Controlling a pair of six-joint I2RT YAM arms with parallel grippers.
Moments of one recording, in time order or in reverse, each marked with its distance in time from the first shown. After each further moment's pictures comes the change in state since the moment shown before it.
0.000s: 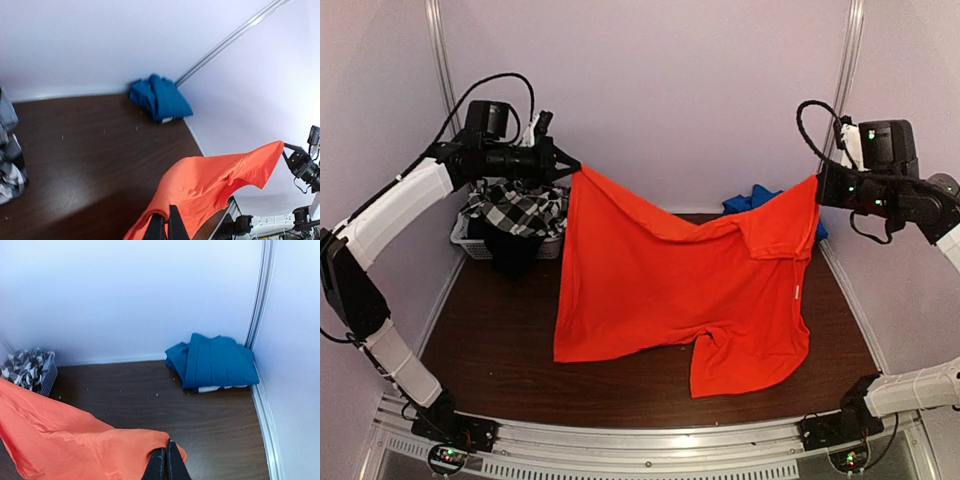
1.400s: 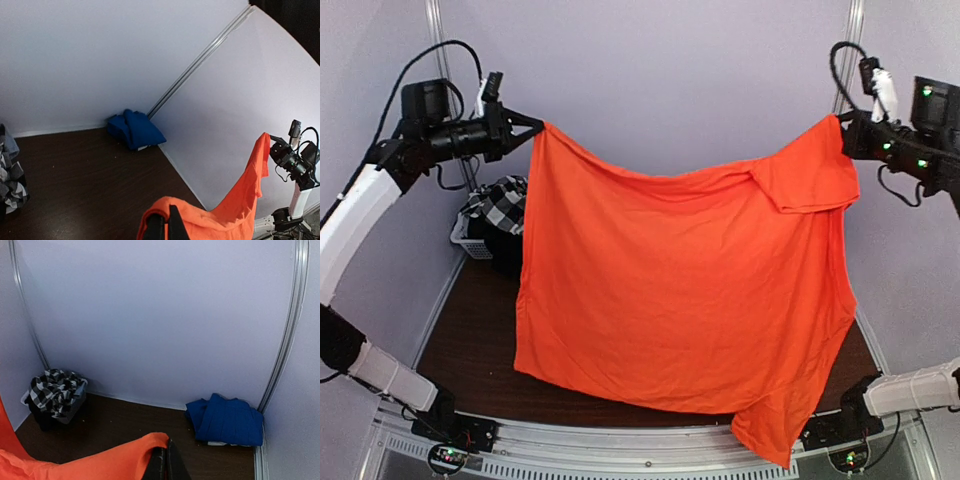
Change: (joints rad) left arm 0.092 -0.273 0.041 0.072 0.080 -0.062; right arm -0.100 0.020 0.361 0.044 -0.254 -0.259
